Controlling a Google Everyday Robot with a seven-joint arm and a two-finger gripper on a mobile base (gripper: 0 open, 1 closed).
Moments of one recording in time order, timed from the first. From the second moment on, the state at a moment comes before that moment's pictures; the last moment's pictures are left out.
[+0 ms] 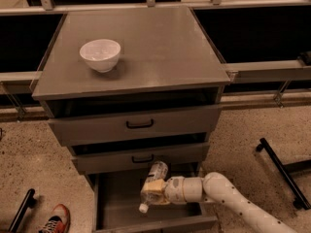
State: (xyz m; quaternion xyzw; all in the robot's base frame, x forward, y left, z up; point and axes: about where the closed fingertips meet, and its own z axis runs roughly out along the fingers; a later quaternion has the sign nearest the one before) arm 0.478 0.014 0.444 -0.82 0.14 -0.01 0.55
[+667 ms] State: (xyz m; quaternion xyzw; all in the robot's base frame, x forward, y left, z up) arm 0.453 -0.002 0.654 -0.84 0.06 -0.06 0.54
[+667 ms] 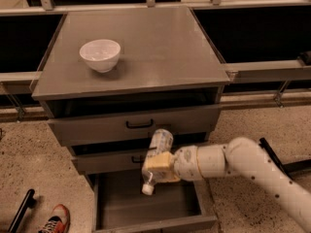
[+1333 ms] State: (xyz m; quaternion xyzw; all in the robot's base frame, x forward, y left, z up) arm 0.485 -0.001 0.867 -0.86 0.04 -0.08 0.51
